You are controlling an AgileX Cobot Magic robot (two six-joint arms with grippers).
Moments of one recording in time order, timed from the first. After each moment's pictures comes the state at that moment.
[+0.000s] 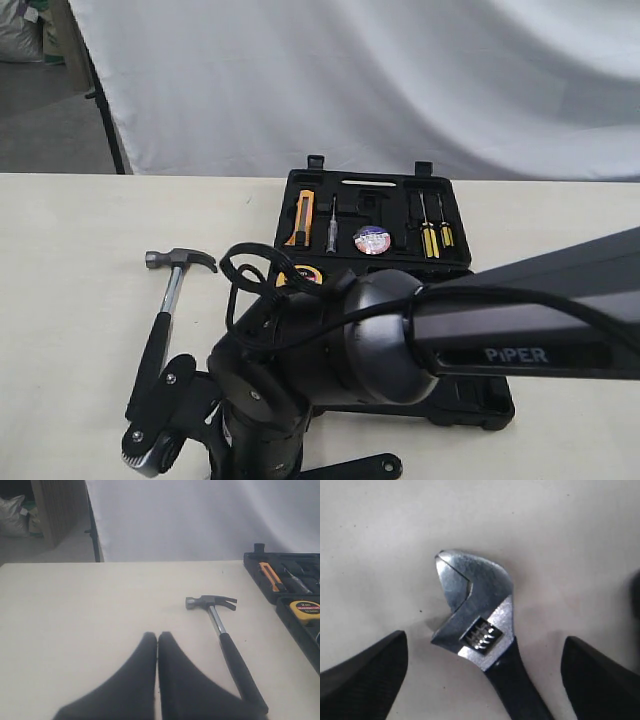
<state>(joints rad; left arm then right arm) 0.09 0.00 0.00 -0.03 0.27 0.01 1.17 1.99 -1.21 -0.03 0.68 -0.23</state>
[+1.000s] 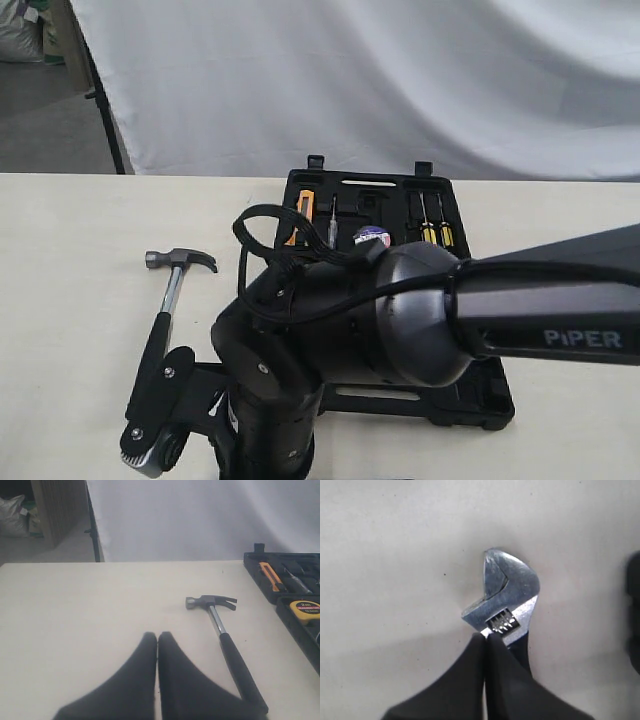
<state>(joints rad) 0.09 0.00 0.00 -0.03 0.27 0.01 1.17 1.92 -1.22 0.00 0.80 -0.32</state>
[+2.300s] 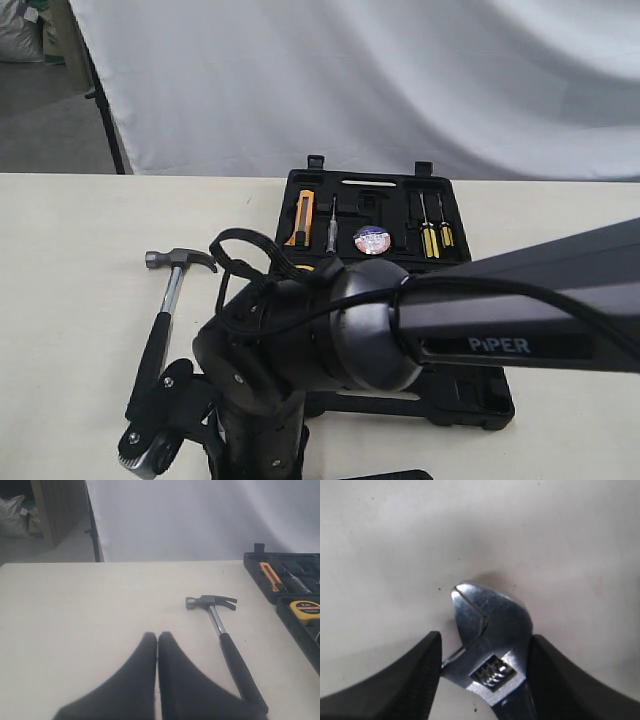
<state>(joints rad) 0.09 0.00 0.00 -0.03 0.27 0.01 1.17 2.01 -1.26 0.00 0.81 -0.26</state>
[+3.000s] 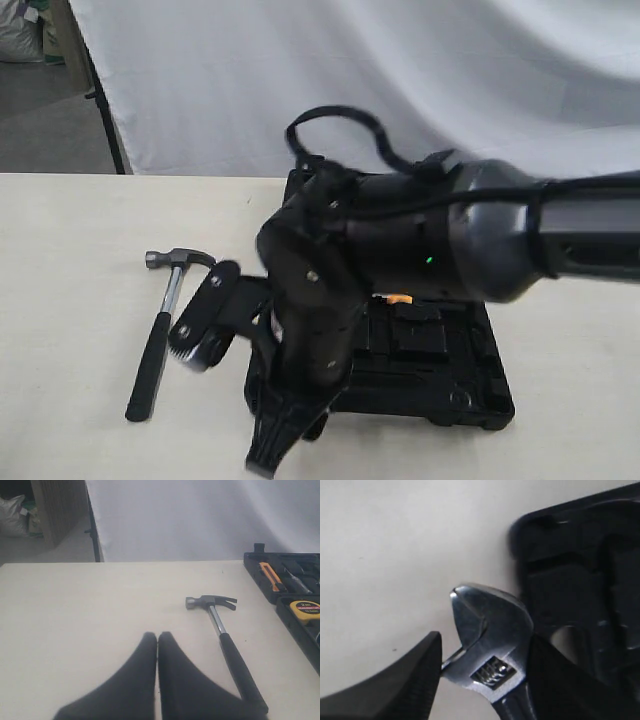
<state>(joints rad) 0.09 0.00 0.00 -0.03 0.27 0.01 1.08 1.84 -1.27 -0.13 0.90 -0.22</state>
